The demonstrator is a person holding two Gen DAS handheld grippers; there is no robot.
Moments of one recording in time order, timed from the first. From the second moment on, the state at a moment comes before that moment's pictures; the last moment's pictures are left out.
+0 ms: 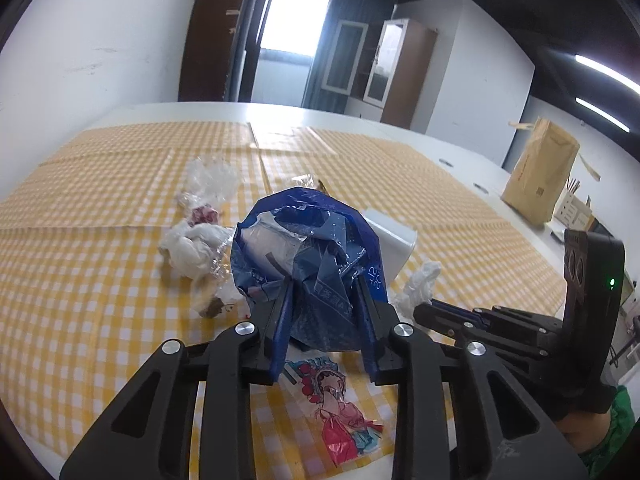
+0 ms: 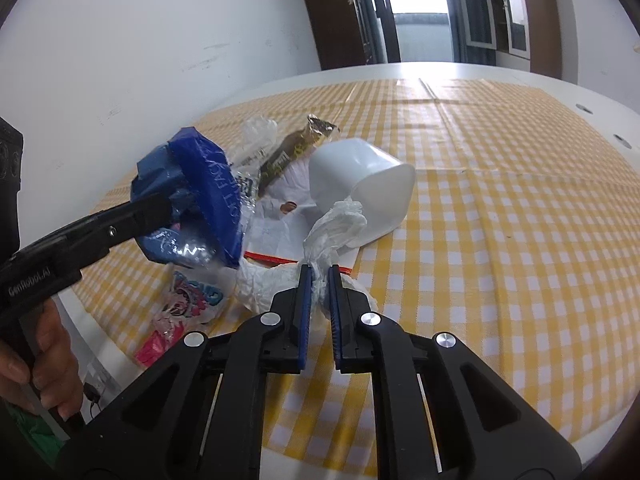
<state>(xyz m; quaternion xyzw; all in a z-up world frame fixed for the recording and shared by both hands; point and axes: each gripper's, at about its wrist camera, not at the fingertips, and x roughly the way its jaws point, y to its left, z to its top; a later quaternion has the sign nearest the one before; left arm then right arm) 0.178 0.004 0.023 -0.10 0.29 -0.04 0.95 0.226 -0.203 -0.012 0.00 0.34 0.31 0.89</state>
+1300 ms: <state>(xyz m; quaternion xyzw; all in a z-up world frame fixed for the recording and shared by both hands) -0.047 -0.014 -0.026 -0.11 0.30 -0.07 0.95 0.022 -0.243 -0.039 -0.04 0.33 0.34 0.88</state>
